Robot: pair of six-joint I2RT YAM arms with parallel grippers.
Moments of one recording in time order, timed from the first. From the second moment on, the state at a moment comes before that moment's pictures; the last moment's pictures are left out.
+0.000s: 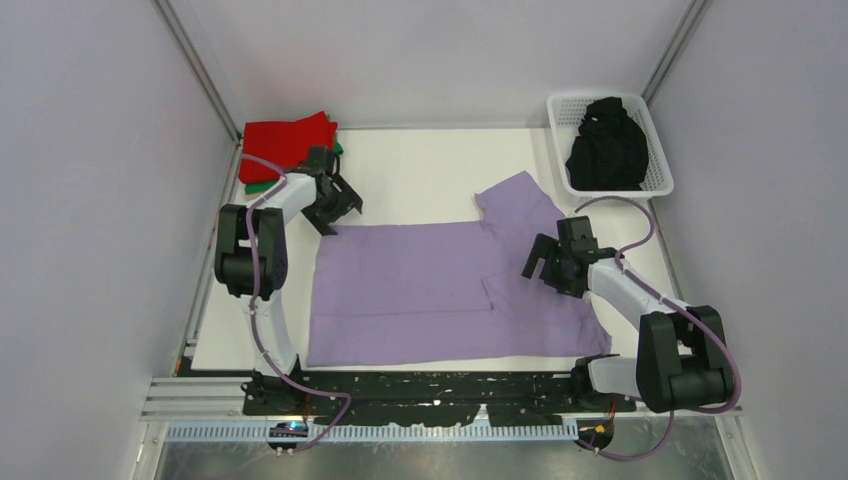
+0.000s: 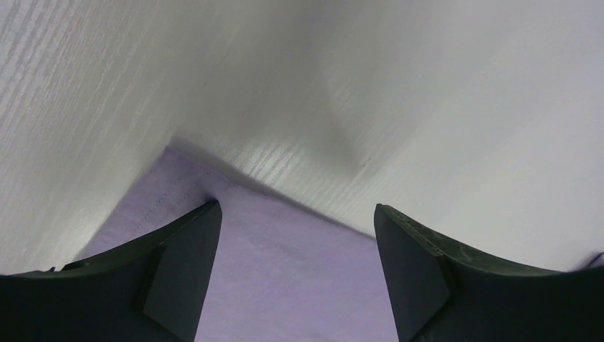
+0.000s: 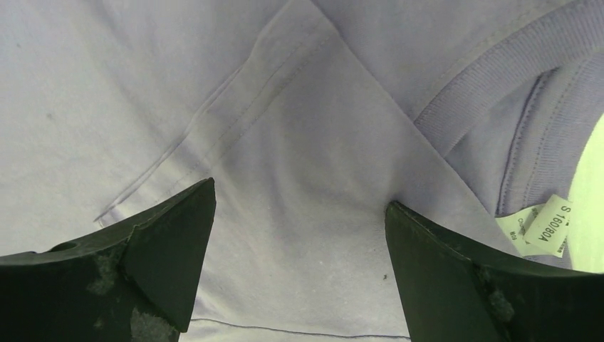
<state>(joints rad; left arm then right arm) -0.13 2.00 1.44 -0.60 -0.03 -0.84 0.14 1.28 0.61 -0.40 0.02 0.51</state>
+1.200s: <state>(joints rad) -0.13 2.00 1.46 -0.65 -0.07 -0.87 -0.16 1.20 0.58 -0.56 0.01 0.48</state>
